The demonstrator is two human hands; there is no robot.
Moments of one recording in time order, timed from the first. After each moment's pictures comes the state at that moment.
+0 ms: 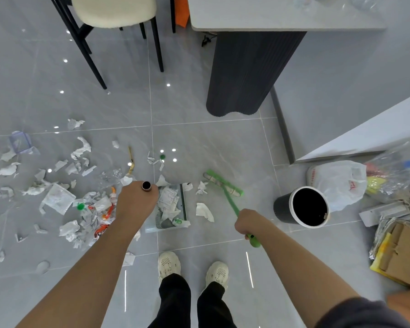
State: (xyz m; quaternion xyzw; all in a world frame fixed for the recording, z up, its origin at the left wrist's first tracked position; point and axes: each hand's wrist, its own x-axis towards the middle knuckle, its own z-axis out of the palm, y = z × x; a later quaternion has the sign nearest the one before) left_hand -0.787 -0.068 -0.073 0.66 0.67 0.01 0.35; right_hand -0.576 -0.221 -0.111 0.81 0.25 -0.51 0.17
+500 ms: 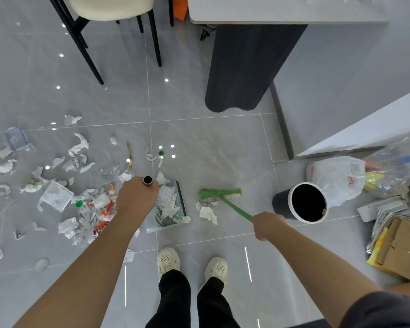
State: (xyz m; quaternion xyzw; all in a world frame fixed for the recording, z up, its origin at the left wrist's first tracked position) left_hand -0.781 -0.066 -0.077 0.67 0.66 0.01 0.34; right_hand -0.547 -0.260 -0.113 0.77 0.39 -0.39 0.33
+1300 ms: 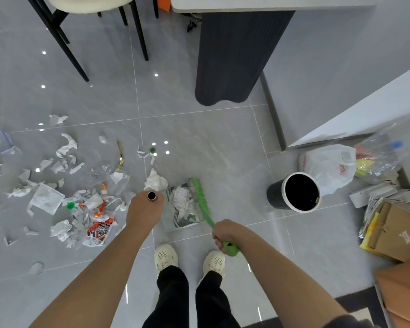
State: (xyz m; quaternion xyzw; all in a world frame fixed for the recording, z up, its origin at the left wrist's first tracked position) left_hand -0.776 -0.102 -0.125 0.64 0.65 -0.04 0.42; right_hand -0.616 -0.247 -0.142 0.75 0.04 -0.66 -0.04
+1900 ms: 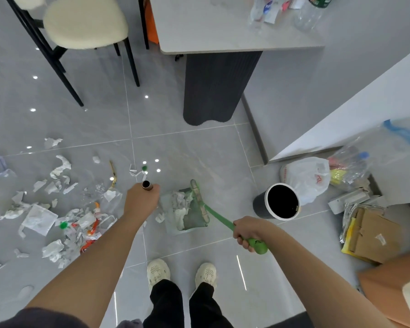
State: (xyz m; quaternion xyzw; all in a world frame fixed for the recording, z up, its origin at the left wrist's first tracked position) left_hand -0.749 -0.079 -0.057 0.58 0.63 0.04 0.51; right_hand -0.555 -0.277 -0.024 0.75 0.02 -0.66 -0.02
